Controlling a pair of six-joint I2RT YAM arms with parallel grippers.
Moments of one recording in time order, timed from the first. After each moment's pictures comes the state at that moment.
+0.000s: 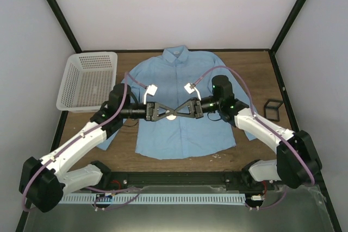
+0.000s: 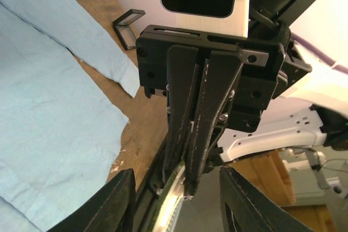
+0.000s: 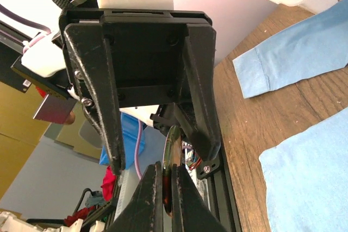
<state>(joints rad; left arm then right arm) -0.57 1.08 0.76 -0.01 0.85 -0.75 0.53 1.32 0.82 0.18 -1.21 0.58</state>
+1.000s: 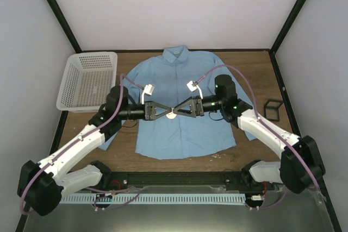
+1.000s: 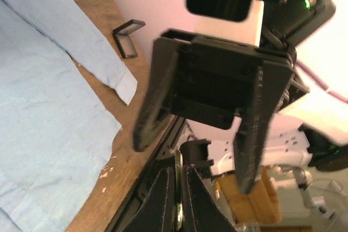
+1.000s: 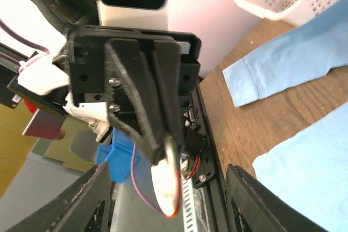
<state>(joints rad) -0.58 1.06 0.76 -0.02 0.83 -0.81 0.53 1.29 0.85 0.10 -1.16 0.58</state>
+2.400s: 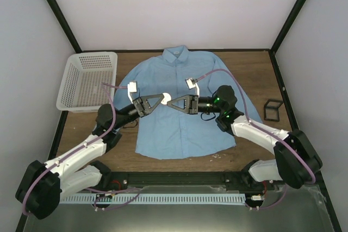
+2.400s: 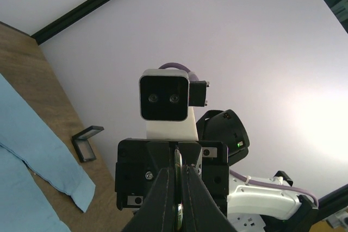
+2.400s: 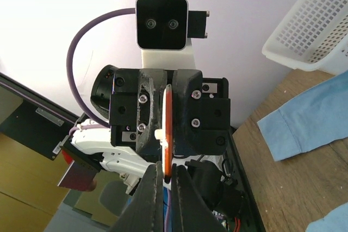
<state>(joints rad) -0.58 1.00 0.45 0.82 0.54 -1.22 0.62 1.32 0.69 0.80 -0.95 1.10</state>
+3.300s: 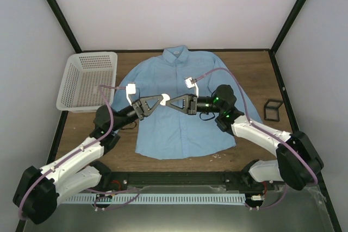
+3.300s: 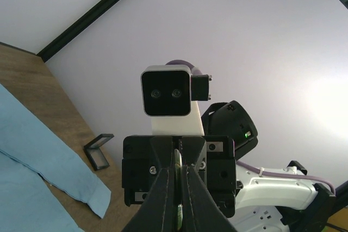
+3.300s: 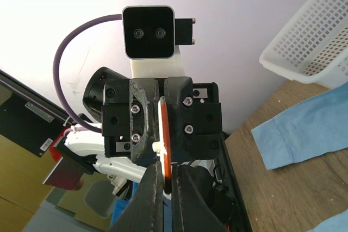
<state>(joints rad) -0.59 0.94 0.45 0.75 0.52 -1.08 0.63 1.31 0.71 0.75 -0.91 1.02</state>
